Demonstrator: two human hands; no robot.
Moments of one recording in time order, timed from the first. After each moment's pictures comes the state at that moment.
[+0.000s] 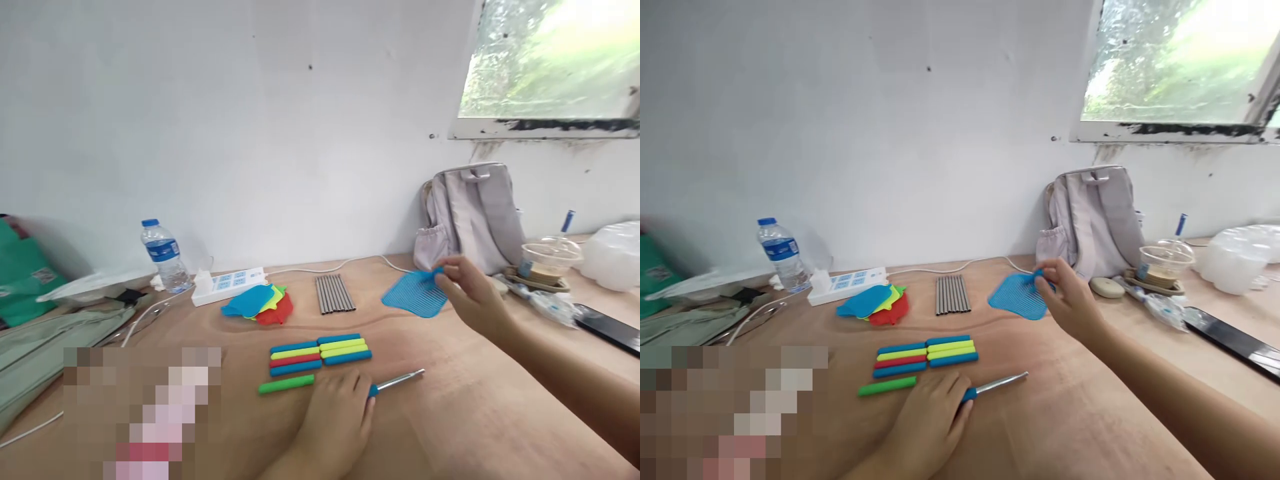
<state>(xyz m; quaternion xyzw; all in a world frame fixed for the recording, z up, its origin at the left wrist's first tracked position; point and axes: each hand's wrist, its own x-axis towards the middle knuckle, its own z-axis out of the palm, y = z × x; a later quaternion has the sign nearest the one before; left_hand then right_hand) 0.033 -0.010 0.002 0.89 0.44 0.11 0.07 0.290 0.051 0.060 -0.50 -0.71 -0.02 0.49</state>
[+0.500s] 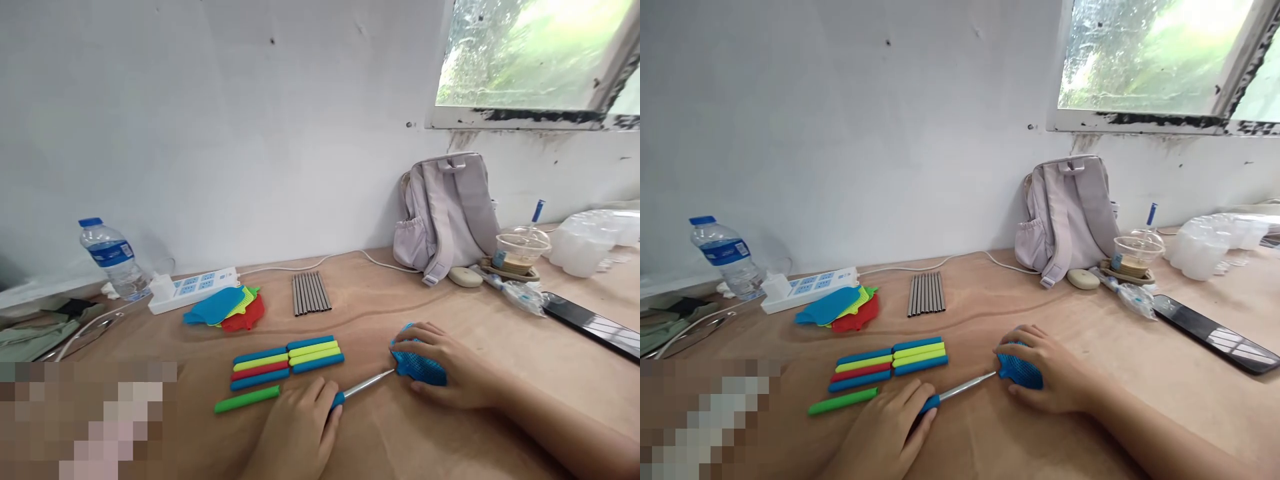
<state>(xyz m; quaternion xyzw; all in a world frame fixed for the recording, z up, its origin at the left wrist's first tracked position) 0.034 -0.006 -0.003 0.88 0.45 0.10 0.08 0.312 0.006 0.012 -0.41 -0.89 0.09 0.16</state>
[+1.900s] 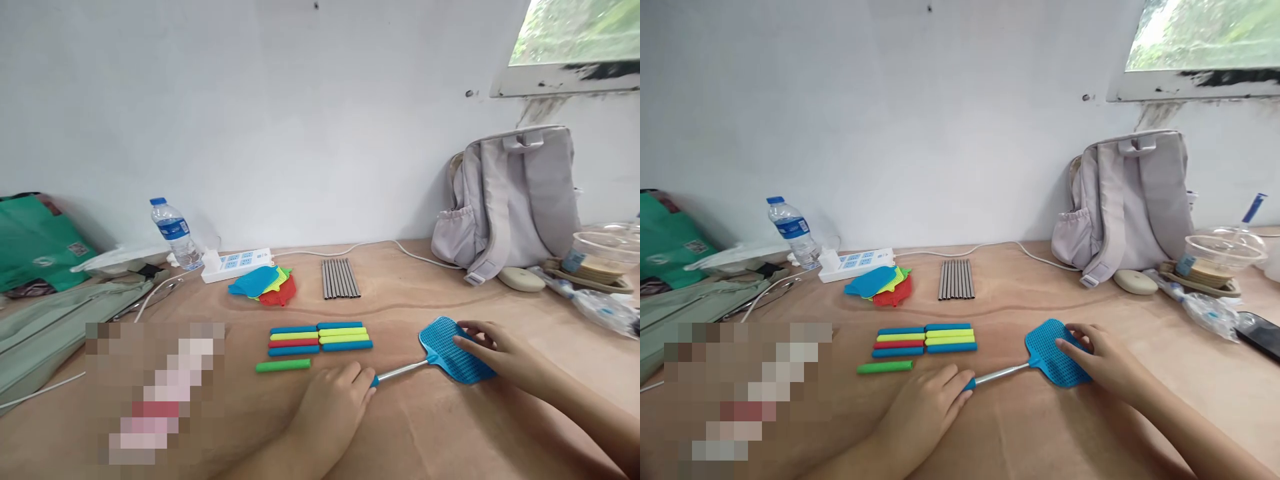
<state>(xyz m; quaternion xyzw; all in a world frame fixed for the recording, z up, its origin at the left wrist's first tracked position) 0.043 -0.007 -0.011 0.89 0.45 0.08 0.02 0.345 0.026 -0.026 -0.72 -0.59 0.24 0.28</state>
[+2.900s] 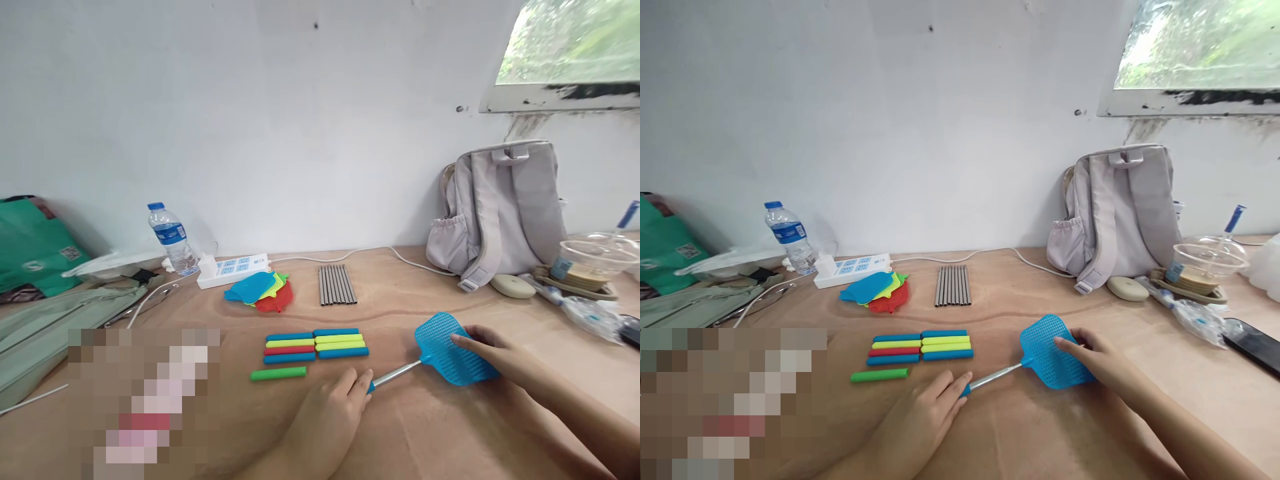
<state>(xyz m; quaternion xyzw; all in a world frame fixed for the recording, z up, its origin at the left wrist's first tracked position) 0.040 -0.009 -0.020 0.90 0.42 0.11 -0.06 0.334 0.026 -0.007 -0.71 -0.52 0.32 0.34</state>
